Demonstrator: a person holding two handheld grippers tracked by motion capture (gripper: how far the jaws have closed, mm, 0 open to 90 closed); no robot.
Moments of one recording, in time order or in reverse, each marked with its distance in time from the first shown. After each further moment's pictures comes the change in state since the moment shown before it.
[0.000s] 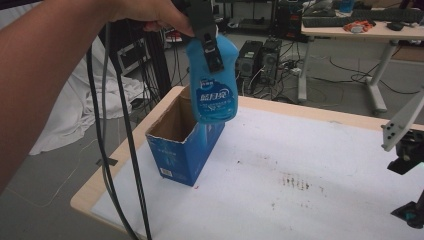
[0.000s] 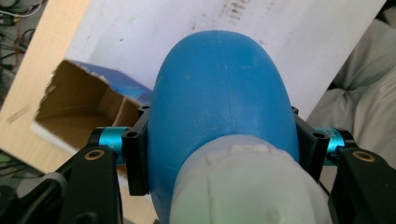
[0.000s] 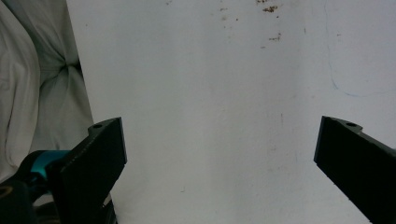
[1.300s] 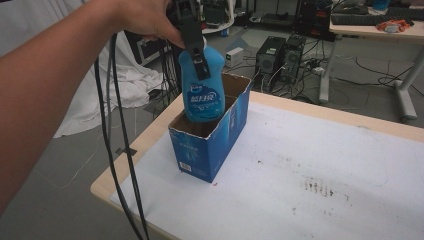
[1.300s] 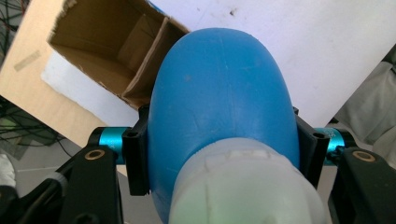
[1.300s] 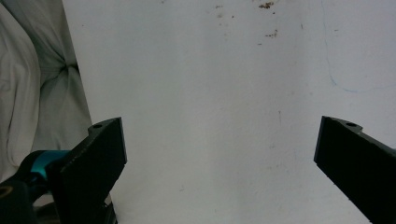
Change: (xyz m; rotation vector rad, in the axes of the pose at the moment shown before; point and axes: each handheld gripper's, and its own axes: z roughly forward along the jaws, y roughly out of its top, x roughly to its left) left arm 0.048 -0.069 0.042 0.069 0.019 -0.054; right arm -0.006 -0.001 0.000 0.011 0.007 0.020
